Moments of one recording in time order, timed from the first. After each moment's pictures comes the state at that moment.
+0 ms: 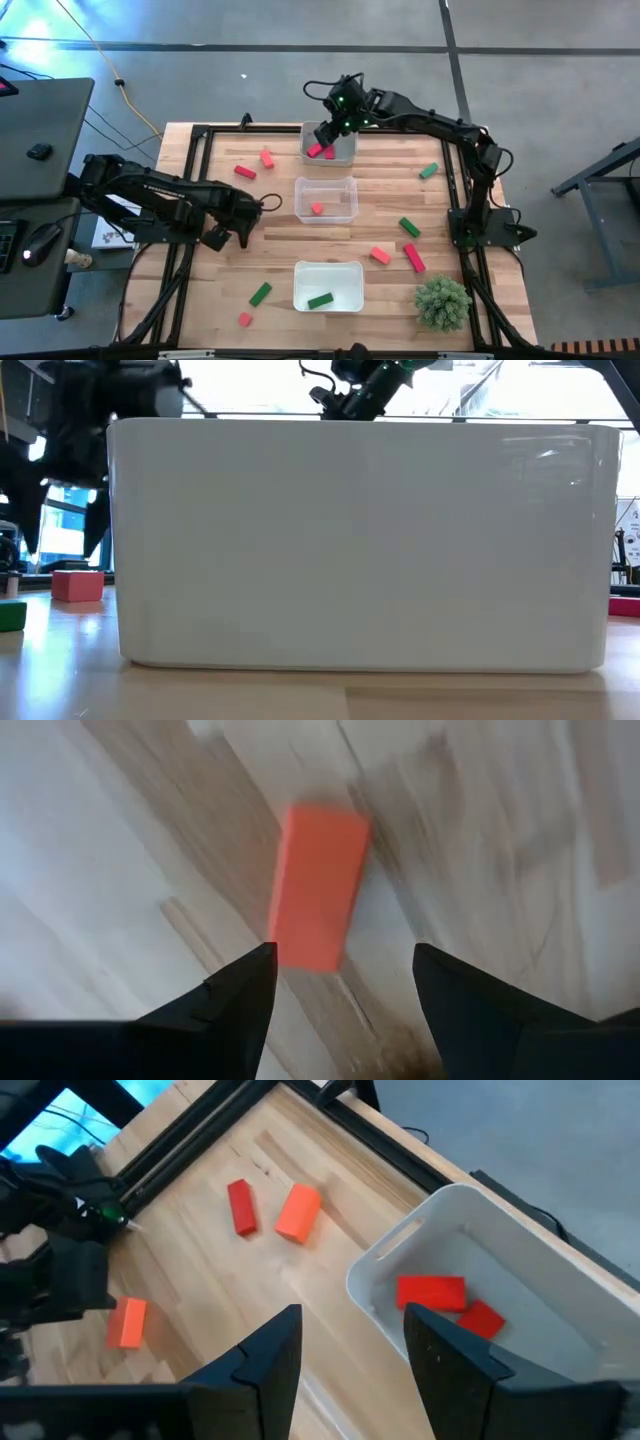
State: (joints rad) left arm 0.04 1.26 0.69 -1.03 0.02 0.41; right arm -0.45 1.89 1.86 -0.76 -0.09 0.37
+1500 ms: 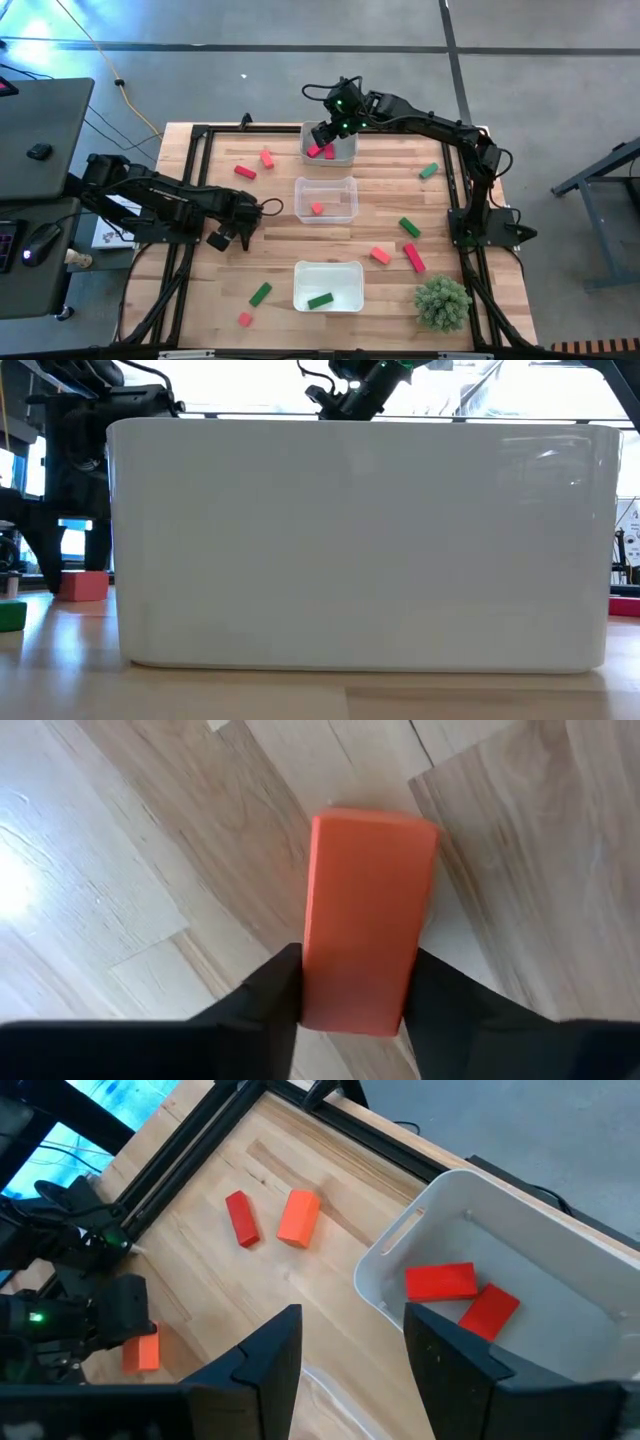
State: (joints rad) left arm 0.04 1.30 0.56 -0.80 -0.07 0.45; right arm -0.43 1.89 1.86 -0.76 -0.06 0.49
